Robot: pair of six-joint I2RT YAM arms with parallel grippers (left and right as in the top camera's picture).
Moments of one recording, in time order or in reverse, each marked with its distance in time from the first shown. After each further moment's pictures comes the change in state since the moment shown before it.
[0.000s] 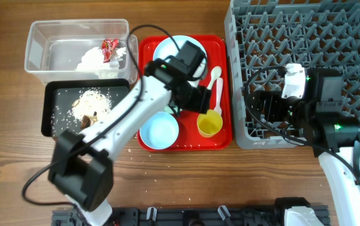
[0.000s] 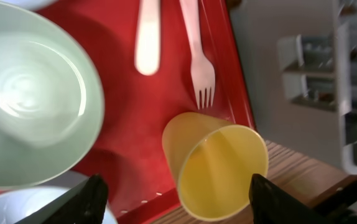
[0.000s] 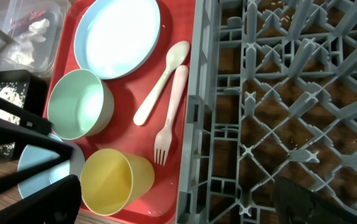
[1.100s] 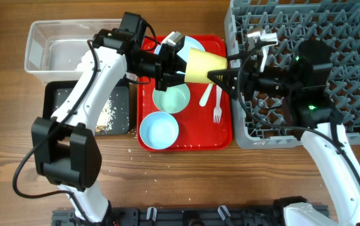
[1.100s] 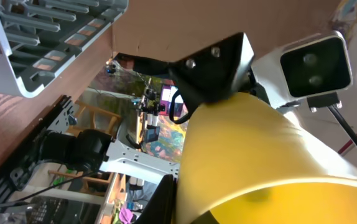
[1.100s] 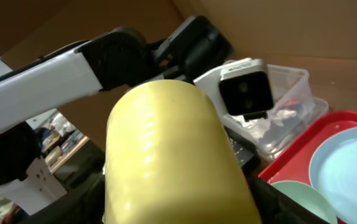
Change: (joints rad) left arm 0.348 0.073 0.133 -0.171 1.297 -0.029; right arm 0.122 0.172 -0.004 0.830 -0.777 0.288
